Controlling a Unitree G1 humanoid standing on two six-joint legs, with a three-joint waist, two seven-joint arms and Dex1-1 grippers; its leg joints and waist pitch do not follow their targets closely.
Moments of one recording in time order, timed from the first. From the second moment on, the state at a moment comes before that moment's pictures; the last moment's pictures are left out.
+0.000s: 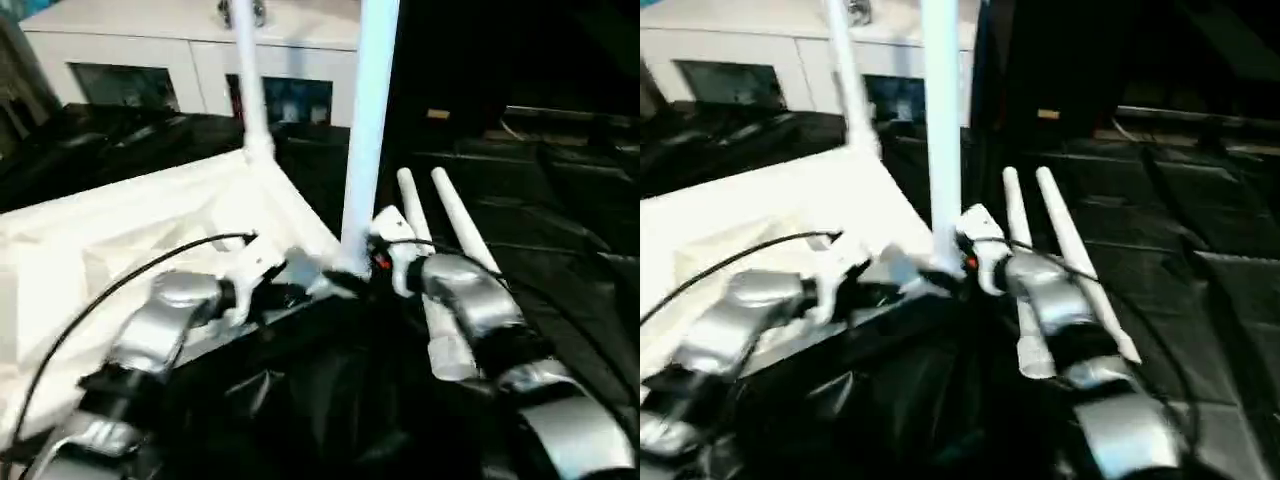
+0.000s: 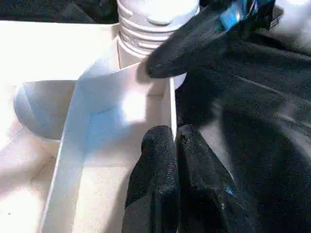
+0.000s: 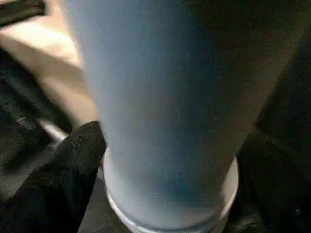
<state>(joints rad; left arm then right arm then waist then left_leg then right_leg) -0.43 0.39 -0.21 0.29 -0.07 0.37 -1.06 -0.67 -0.20 0.15 0.78 0.05 0.09 0.96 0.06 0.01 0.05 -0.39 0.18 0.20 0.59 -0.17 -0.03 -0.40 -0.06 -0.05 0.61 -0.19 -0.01</state>
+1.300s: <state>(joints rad) -0.52 0.23 -0.20 0.43 0.00 0.40 -0.80 -0.68 -0.06 0.05 0.82 0.03 0.17 0.51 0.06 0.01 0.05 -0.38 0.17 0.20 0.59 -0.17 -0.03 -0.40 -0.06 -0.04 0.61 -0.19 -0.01</state>
